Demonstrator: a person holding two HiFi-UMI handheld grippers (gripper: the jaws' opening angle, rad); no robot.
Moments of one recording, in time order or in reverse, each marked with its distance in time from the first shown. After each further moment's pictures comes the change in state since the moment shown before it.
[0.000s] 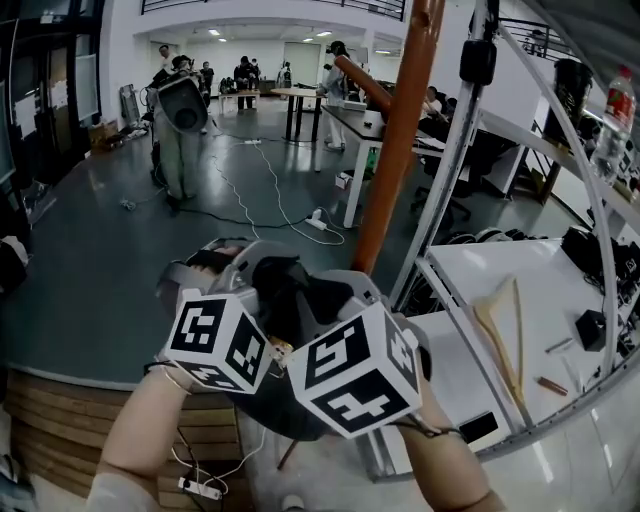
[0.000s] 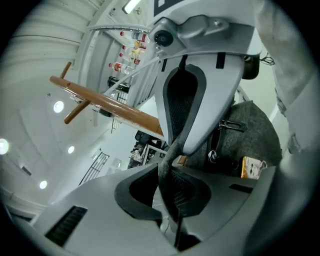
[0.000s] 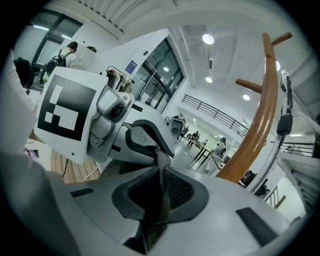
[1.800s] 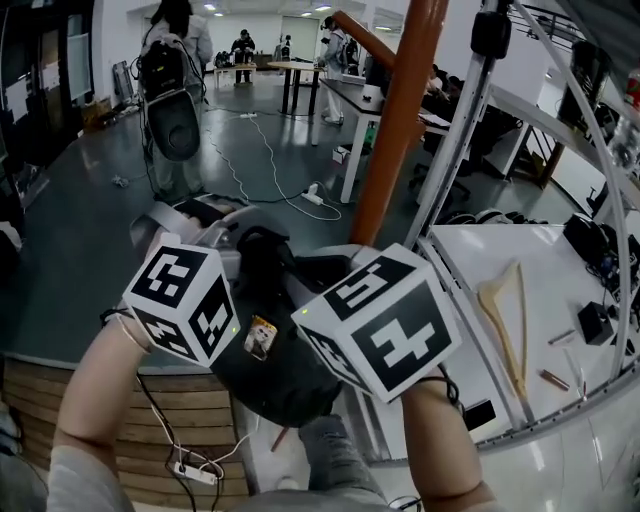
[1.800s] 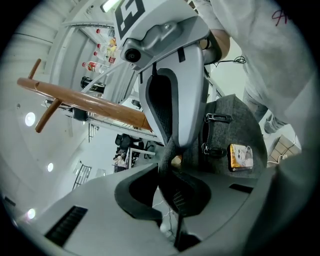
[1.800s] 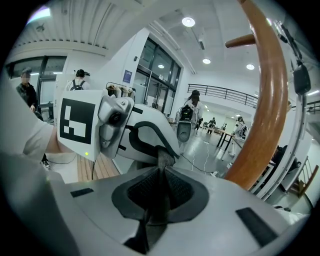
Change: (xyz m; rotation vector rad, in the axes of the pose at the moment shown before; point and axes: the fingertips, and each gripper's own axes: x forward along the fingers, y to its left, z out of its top) left arm 0.012 -0.013 -0.016 0.194 -0.012 -0.232; right arm 0.020 0.006 -0.006 0.229 0.027 0.260
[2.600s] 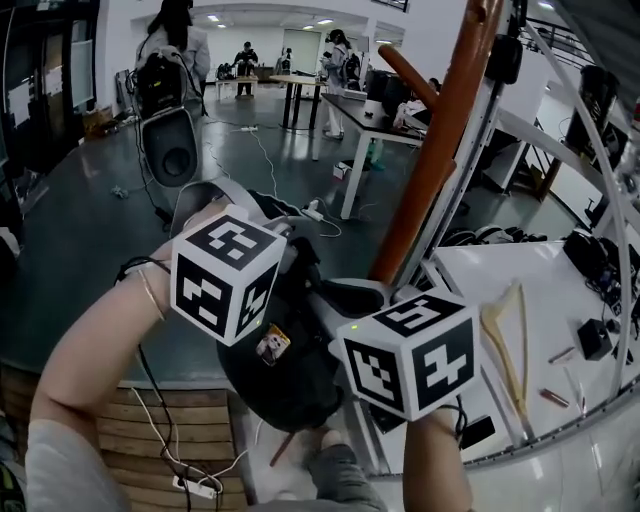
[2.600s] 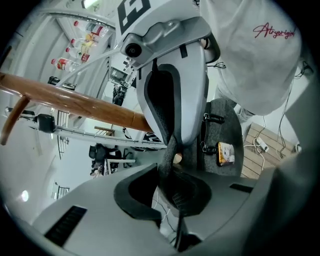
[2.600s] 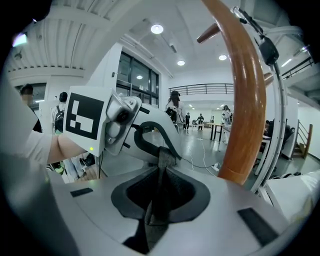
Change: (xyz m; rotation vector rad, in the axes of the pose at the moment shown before) left arm 0.024 0.006 0.003 0.200 -0.048 -0.291; right arm 0.000 -0.023 -0.001 0.252 -0.094 -0.041
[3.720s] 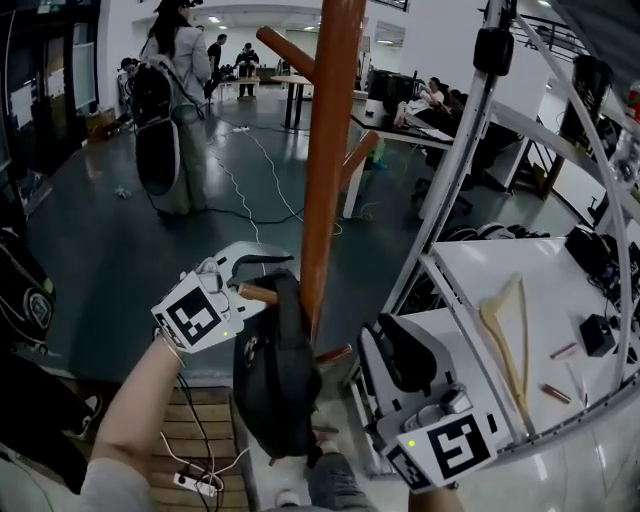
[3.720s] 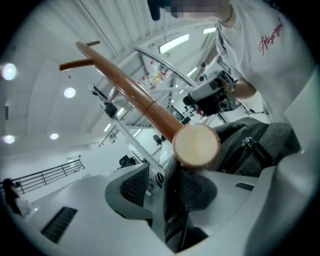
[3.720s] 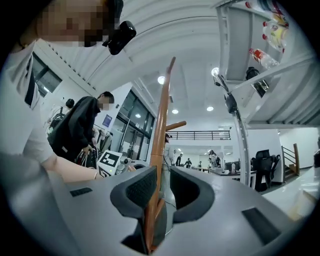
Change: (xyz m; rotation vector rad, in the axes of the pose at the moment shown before) left arm 0.015 -0.023 -0.015 -0.560 -0.551 0.475; right arm -0.095 -0.012 -0.034 -0.095 -0.551 -0.163
